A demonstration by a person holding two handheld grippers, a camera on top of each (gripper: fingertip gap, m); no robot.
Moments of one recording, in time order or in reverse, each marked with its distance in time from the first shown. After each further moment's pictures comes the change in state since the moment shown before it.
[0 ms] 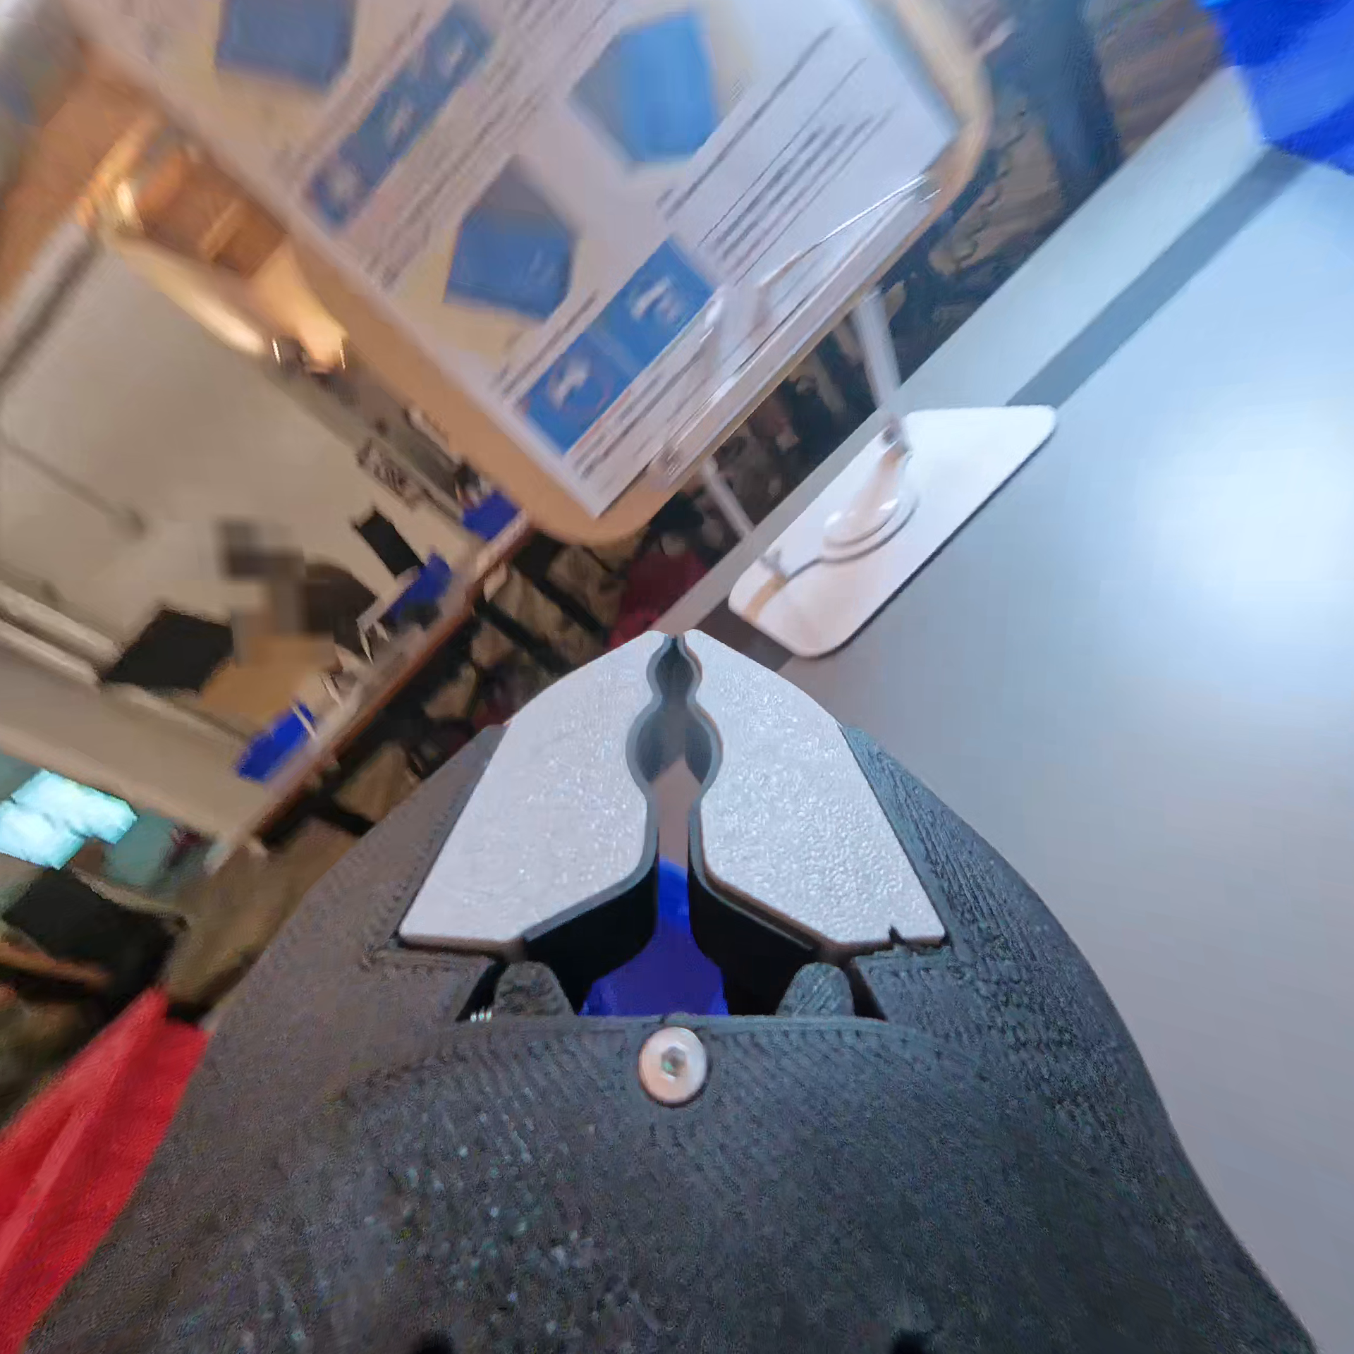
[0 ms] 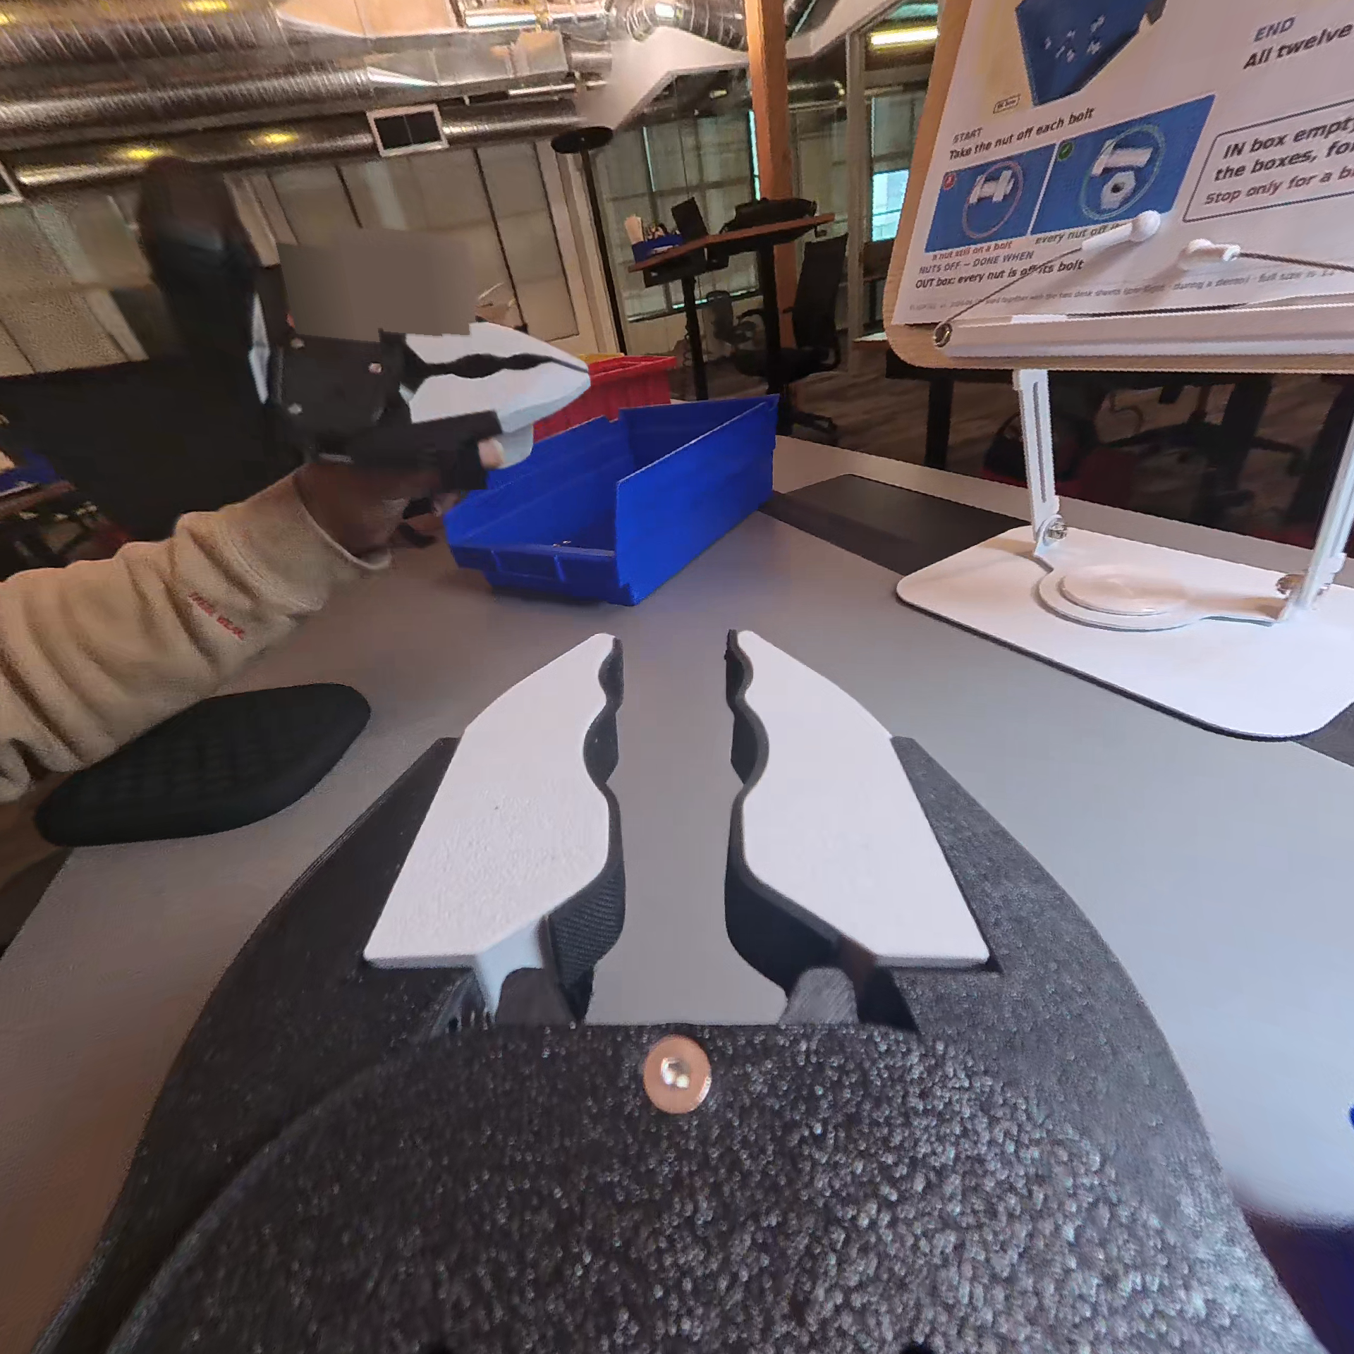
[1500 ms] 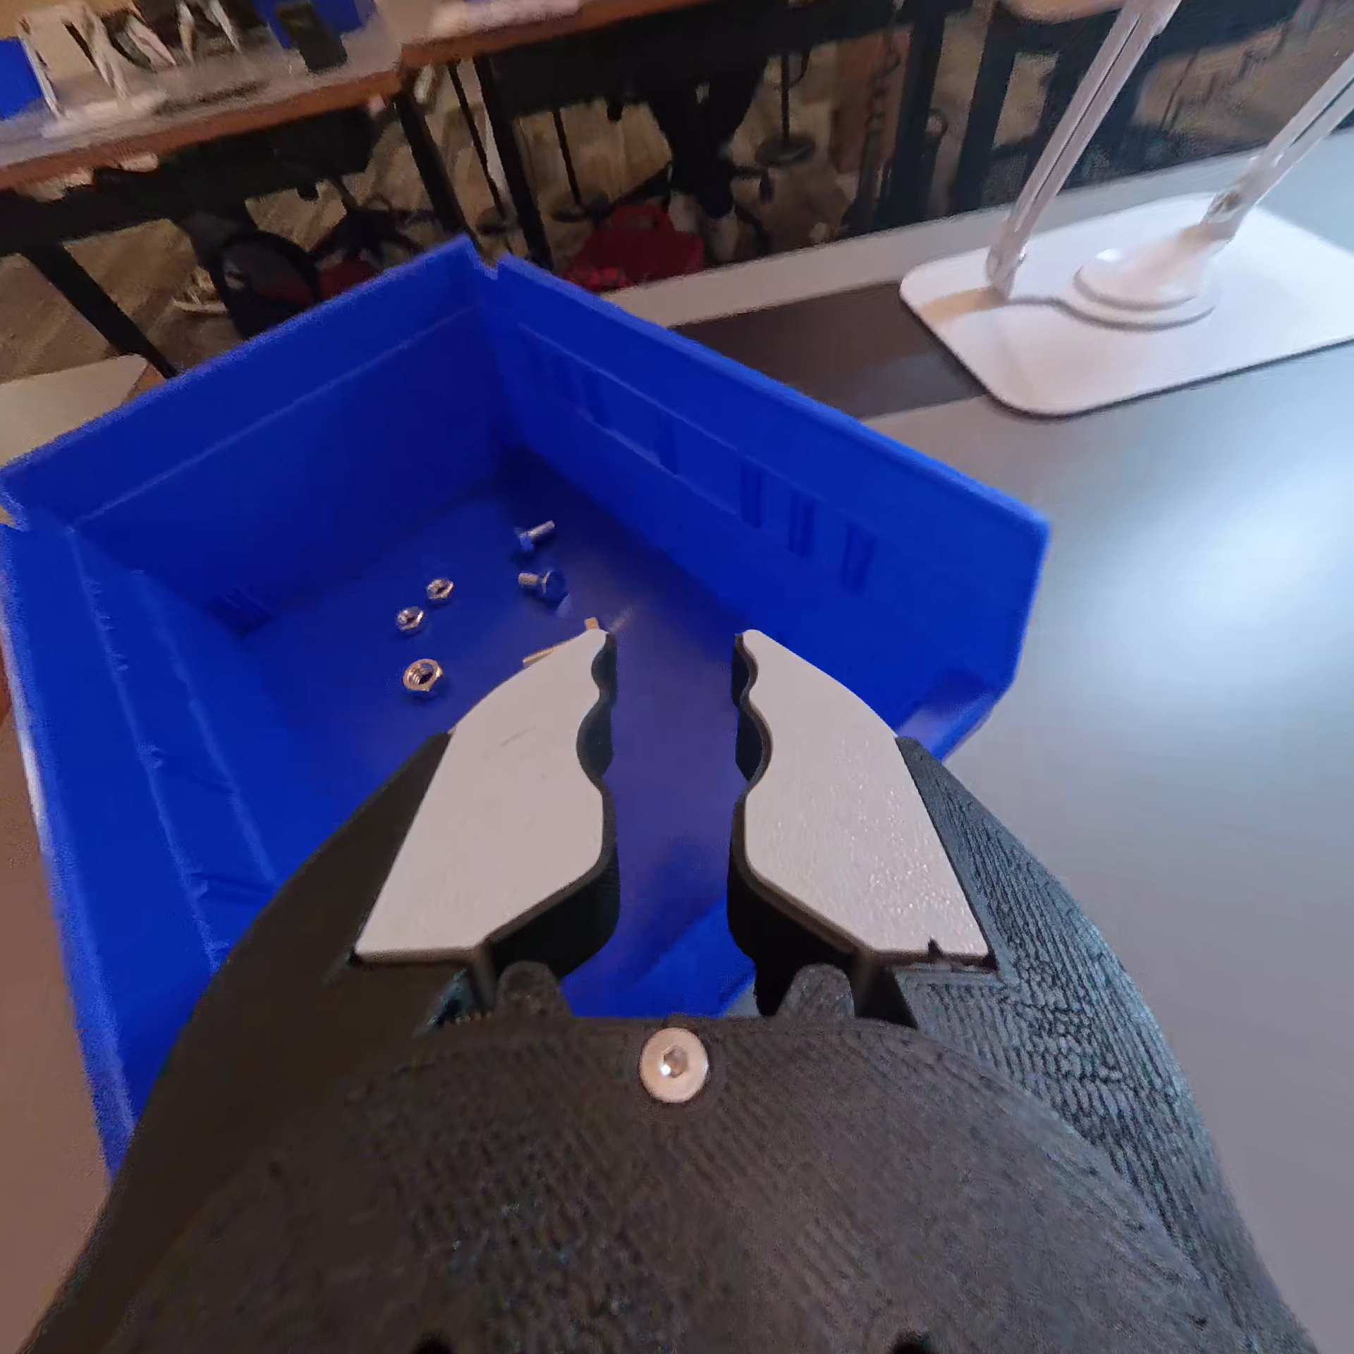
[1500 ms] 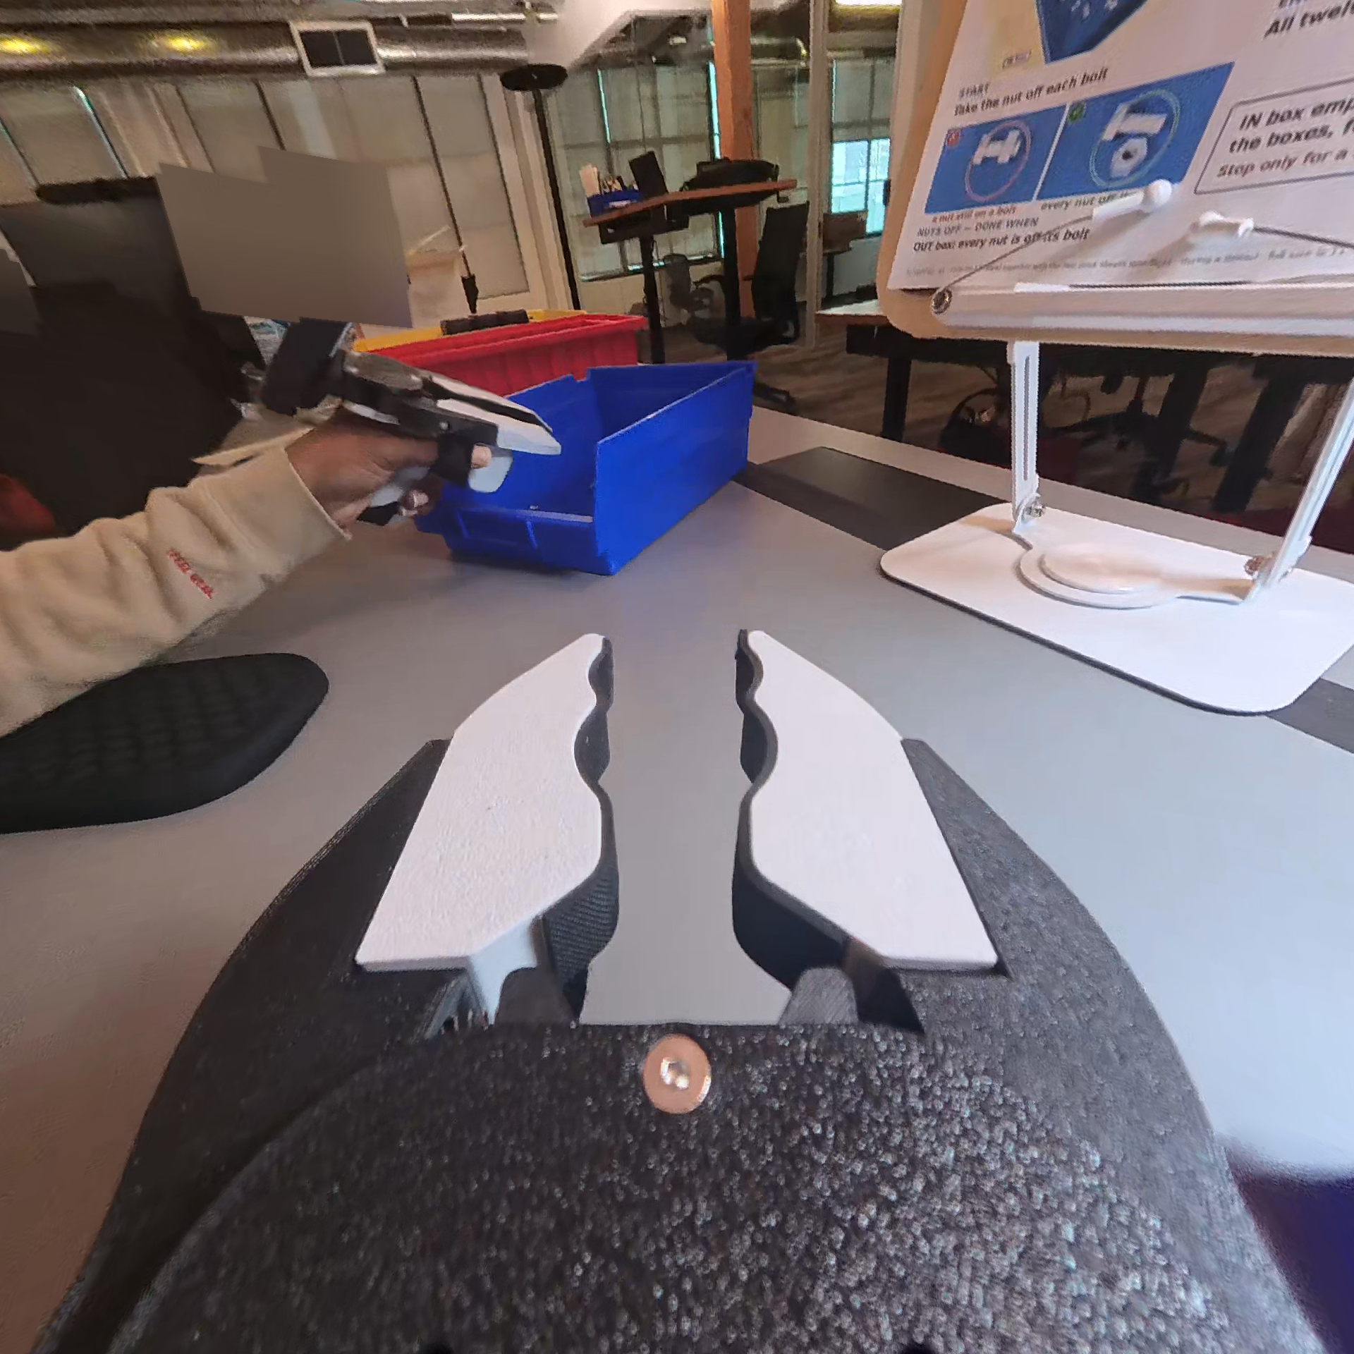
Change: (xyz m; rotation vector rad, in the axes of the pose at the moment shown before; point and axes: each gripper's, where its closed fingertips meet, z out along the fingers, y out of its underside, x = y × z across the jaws) left arm -0.061 0.171 -0.016 -0.402 -0.018 -0.598; right arm -0.007 0.014 0.007 -0.046 0.063 -0.049
